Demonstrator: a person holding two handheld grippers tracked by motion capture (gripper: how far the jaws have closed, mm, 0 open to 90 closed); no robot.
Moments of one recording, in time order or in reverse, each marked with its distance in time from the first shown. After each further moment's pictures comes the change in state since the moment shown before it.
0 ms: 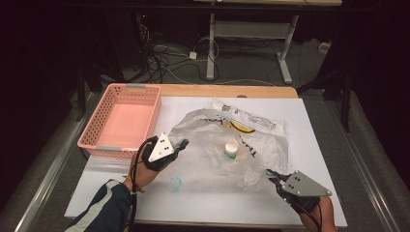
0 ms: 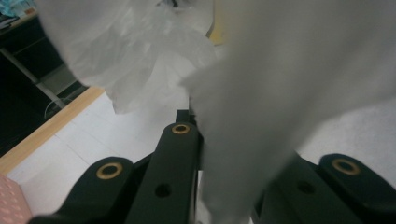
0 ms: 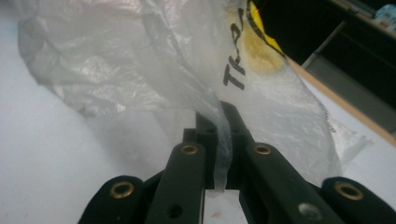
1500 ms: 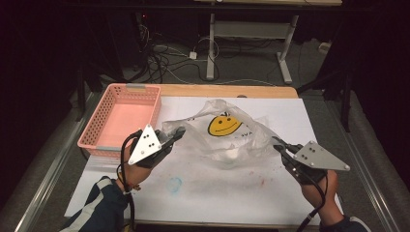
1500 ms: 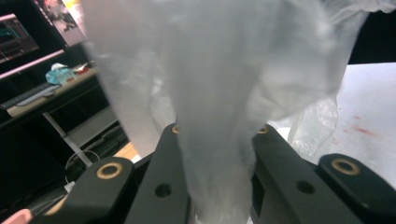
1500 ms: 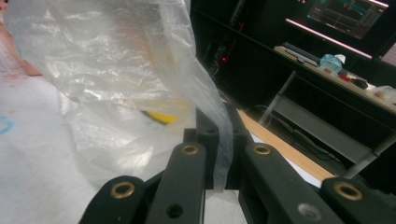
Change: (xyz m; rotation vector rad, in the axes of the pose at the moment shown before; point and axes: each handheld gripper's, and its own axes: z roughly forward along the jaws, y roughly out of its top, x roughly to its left) left arm 0.002 0.045 -0.036 -0.205 0.042 0.020; right arm -0.047 0.048 0.006 -0.186 -0.103 0.053
